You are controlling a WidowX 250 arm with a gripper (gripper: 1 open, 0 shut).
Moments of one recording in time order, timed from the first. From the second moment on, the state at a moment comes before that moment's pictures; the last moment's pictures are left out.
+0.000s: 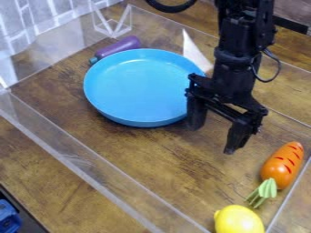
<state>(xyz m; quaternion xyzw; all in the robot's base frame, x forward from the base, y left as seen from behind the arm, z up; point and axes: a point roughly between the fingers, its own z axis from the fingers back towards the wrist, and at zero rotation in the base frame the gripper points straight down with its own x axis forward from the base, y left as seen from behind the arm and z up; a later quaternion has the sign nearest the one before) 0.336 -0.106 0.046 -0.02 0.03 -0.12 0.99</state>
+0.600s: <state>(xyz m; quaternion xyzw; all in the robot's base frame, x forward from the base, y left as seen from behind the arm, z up) 0.344 -0.117 0.038 -0.03 0.02 -0.12 0.99</state>
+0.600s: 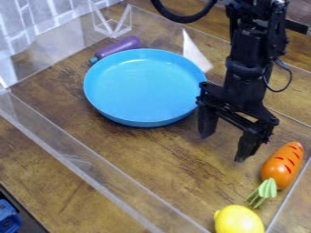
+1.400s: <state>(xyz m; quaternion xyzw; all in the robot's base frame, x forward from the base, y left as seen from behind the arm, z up) 0.358 -0.140 0.030 -0.03 -0.02 -0.13 0.99</state>
